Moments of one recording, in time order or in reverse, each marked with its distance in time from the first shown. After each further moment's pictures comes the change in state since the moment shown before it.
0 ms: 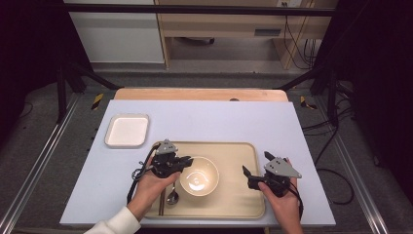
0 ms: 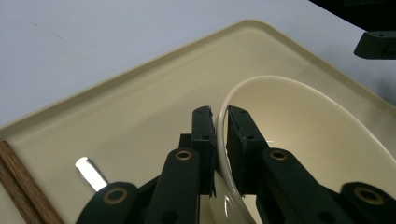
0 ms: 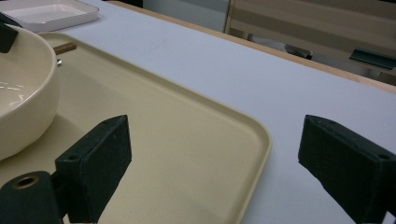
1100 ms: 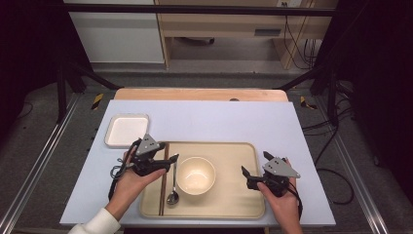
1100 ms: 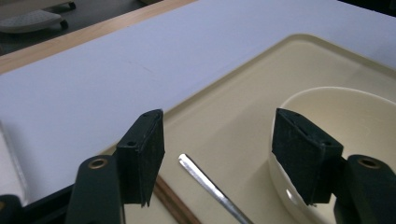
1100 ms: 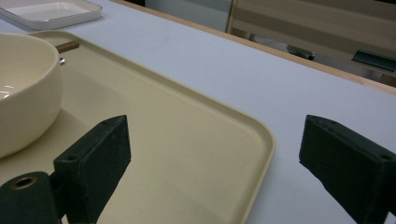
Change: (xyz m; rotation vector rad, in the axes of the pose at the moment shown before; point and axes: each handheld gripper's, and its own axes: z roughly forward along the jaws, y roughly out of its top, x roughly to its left) left arm 0.024 0.003 -0.052 -0.083 0.184 0.122; right arm 0.002 0.001 0.001 0.003 0.005 -0.011
